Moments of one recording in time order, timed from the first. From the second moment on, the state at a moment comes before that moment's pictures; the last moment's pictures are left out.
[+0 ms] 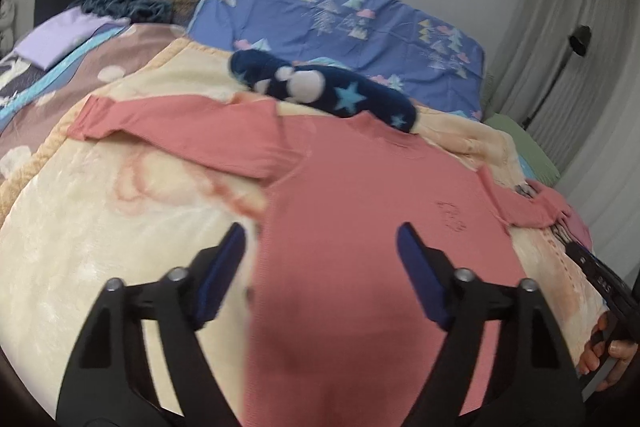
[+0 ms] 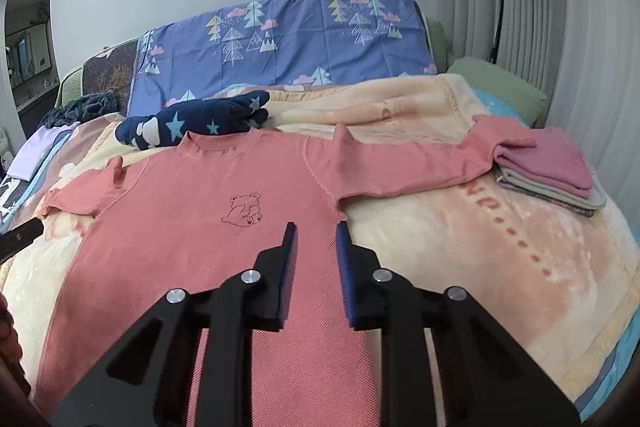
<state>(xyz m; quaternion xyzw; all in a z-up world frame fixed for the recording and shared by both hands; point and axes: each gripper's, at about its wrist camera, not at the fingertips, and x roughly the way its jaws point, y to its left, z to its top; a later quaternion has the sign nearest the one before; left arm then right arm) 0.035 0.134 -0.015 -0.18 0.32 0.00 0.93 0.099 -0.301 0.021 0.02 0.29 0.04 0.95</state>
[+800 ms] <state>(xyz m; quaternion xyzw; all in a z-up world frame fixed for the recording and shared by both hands) 0.134 0.447 -0.119 -0.55 0.28 0.20 0.76 0.167 -0.259 -0.009 -0.03 0.35 0.04 0.93</state>
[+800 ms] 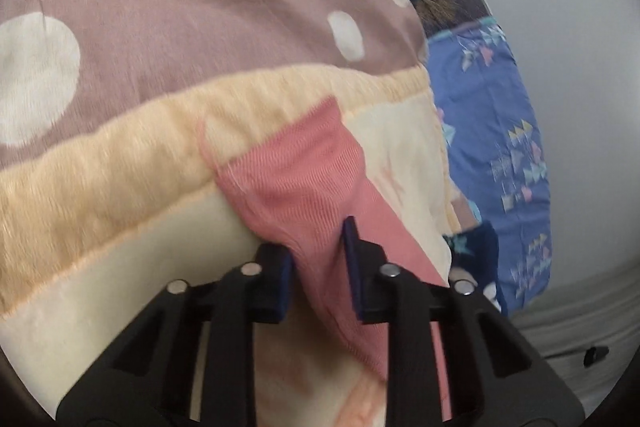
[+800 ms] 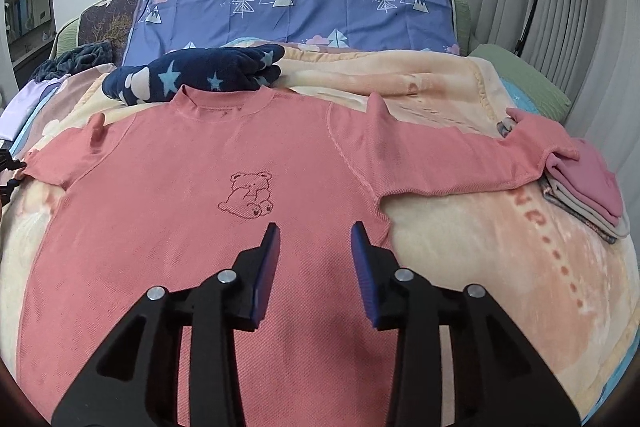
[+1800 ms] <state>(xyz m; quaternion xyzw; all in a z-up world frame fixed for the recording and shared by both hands) 0.160 0.084 -0.043 -0.02 0.38 -0.08 0.92 0.228 -0.265 -0.025 0.09 0.43 0.20 0.87</state>
